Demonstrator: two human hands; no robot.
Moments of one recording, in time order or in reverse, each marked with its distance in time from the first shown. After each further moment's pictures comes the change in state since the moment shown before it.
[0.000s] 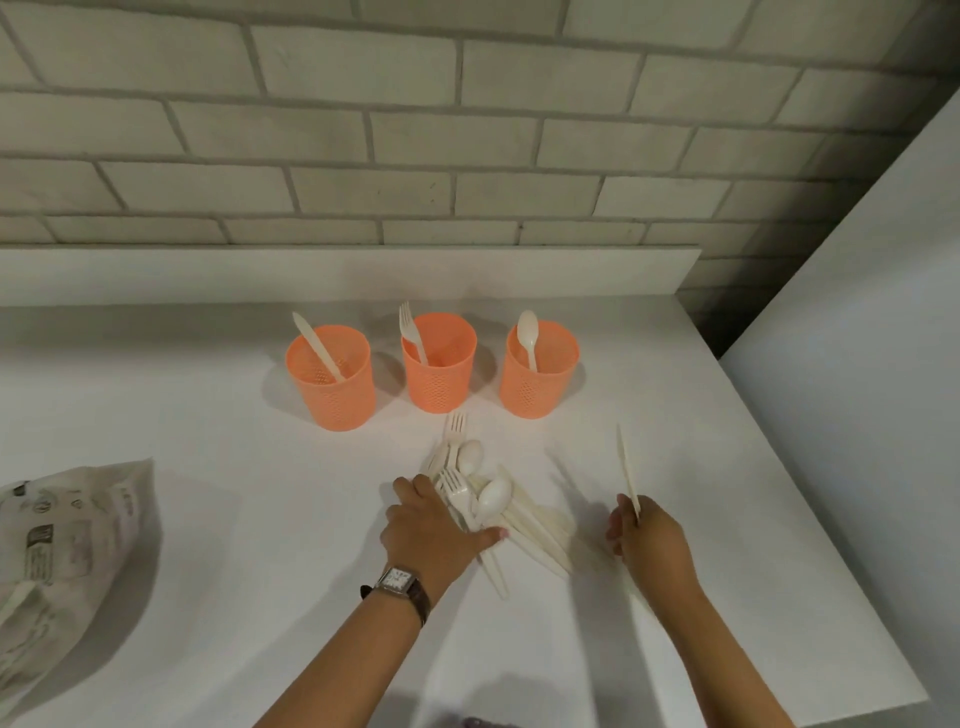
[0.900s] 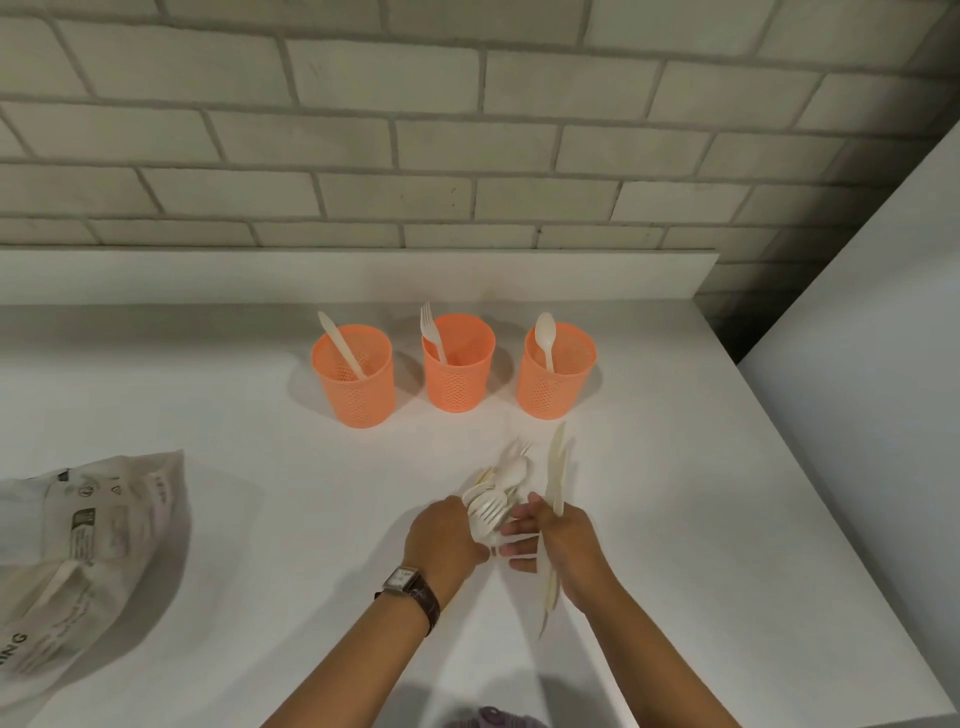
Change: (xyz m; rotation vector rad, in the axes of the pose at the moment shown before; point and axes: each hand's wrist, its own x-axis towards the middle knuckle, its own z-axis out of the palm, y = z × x) left_hand -0.003 -0.009 -0.002 -0.047 -0.103 0.155; right_hand -0.034 -0.057 0.065 0.610 -0.415 0.244
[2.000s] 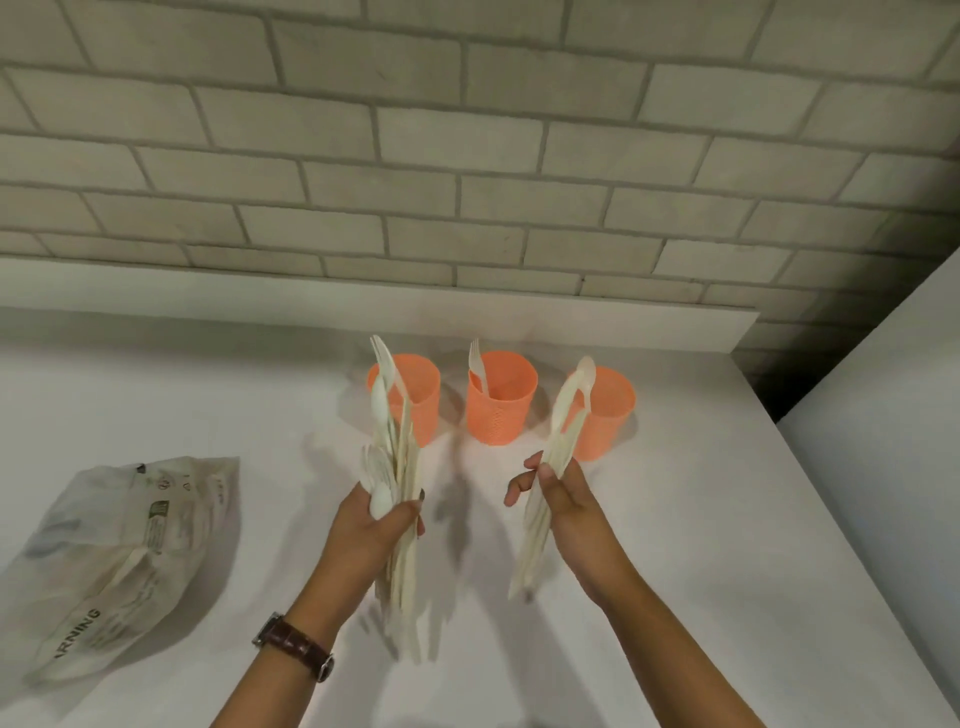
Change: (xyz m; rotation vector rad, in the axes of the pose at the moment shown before) left_hand -0.051 -0.064 -0.088 -1.070 0.309 0.018; right_hand -0.035 -0.061 0.034 -0.264 -0.237 -0.598
